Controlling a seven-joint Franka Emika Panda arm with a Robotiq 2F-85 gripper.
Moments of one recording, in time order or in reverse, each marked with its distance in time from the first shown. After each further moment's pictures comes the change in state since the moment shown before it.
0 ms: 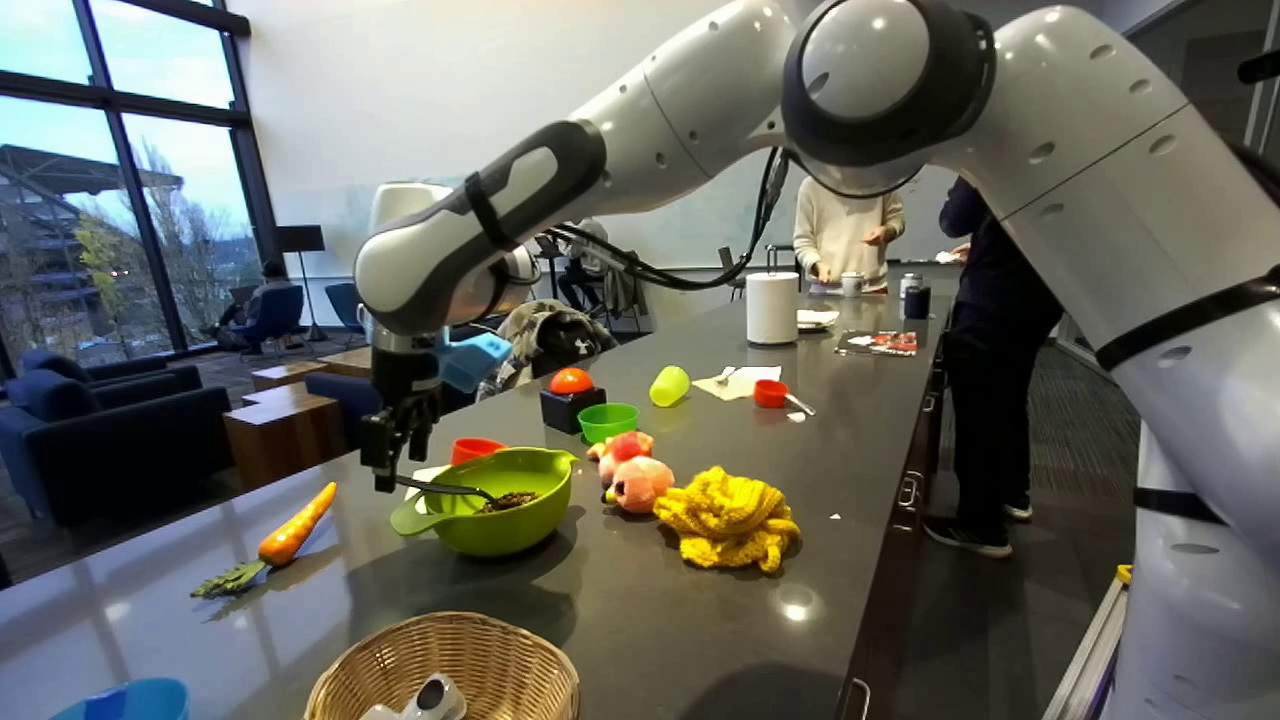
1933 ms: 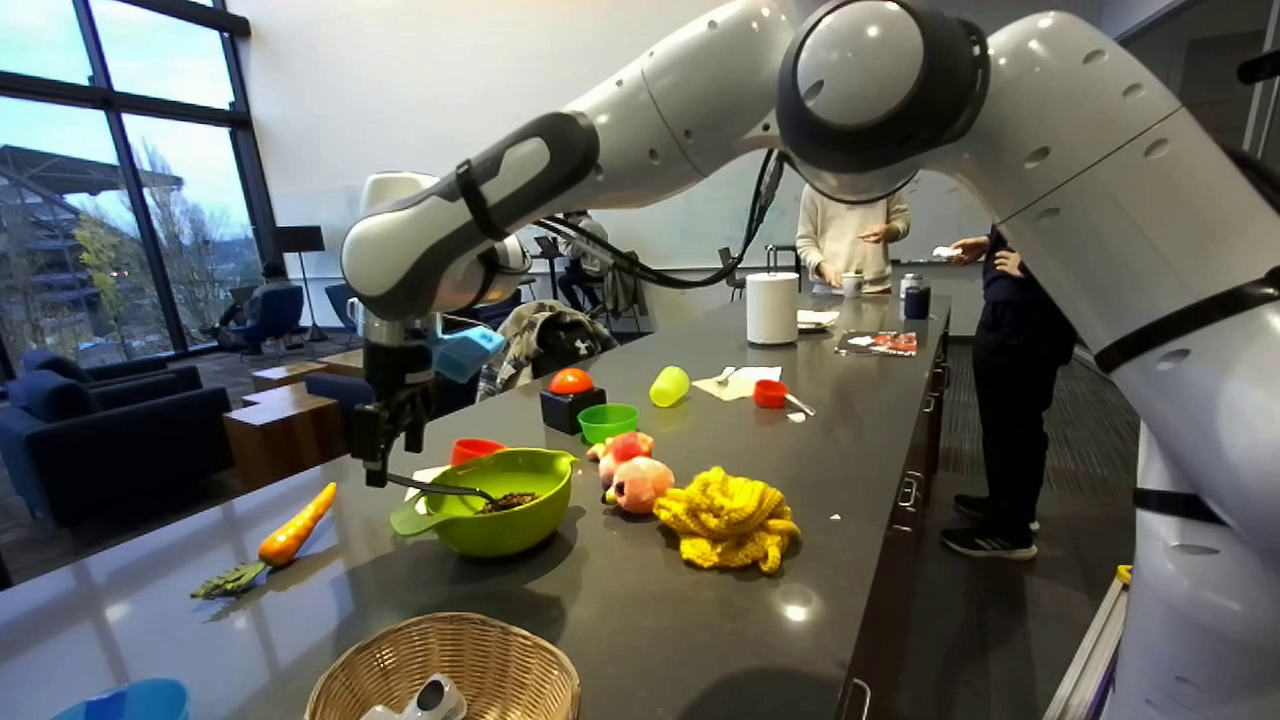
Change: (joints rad) arm 0.008 0.017 0.002 0.059 0.014 -0.071 -0.033
